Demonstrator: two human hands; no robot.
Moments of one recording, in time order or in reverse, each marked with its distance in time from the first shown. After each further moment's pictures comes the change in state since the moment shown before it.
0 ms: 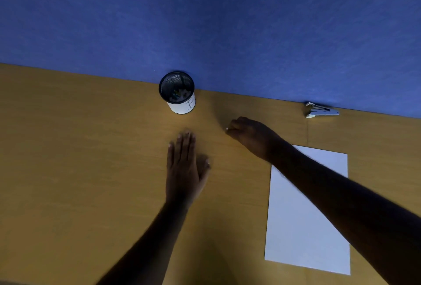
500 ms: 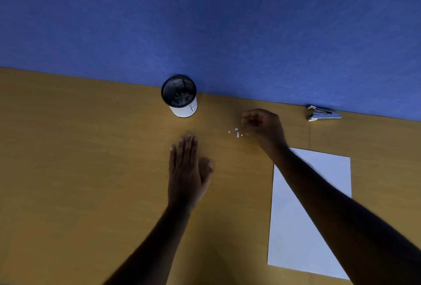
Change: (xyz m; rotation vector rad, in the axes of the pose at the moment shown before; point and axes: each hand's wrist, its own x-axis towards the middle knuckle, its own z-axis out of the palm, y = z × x) left_hand 0.000 0.001 0.000 -0.007 0.037 0.002; right_hand 0.007 -0.001 -0.008 1.008 0.464 0.923
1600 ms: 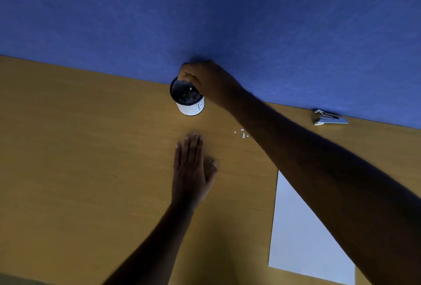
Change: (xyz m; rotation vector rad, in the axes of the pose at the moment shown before) left_hand 0.000 0.000 0.001 -0.002 0.046 0.018; right_hand 0.066 -0.156 0.097 -0.526 -0.392 -0.627
